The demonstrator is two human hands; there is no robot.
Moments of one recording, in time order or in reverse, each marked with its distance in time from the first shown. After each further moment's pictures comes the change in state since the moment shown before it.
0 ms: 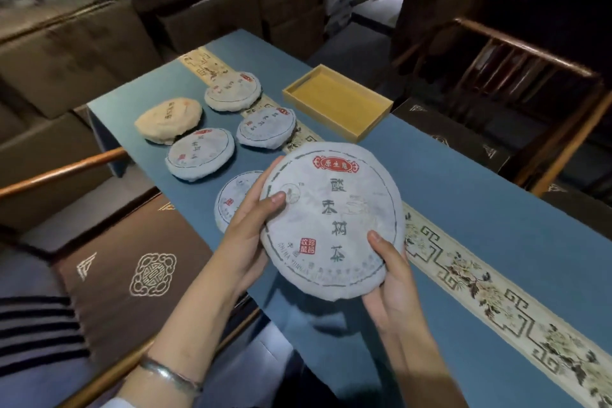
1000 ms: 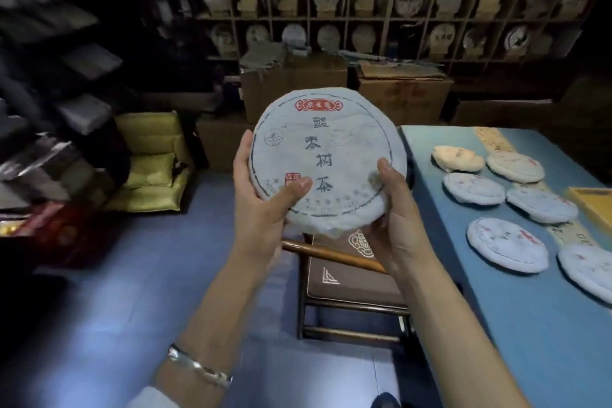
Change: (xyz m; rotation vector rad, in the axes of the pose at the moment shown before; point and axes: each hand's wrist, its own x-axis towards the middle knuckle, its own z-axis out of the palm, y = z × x) left_hand -0.501 0.103 -0.111 0.112 0.881 1.023; right_hand -0.319 0.232 0.227 -0.356 -0.989 0.408
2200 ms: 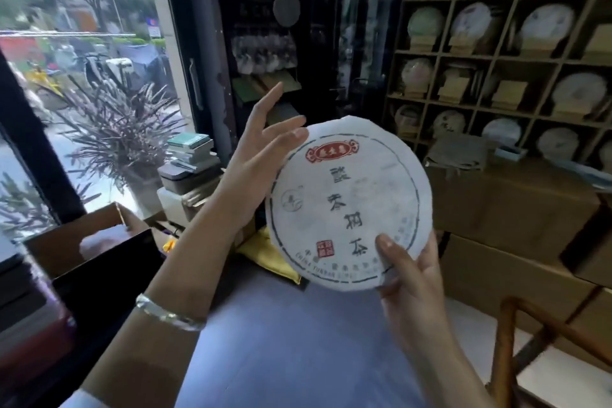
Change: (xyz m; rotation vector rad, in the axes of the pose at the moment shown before) left_hand 0.391 0.207 -0.320 0.617 0.130 0.223; right_hand 0.373 0.240 0.285 0.055 -0.300 0.105
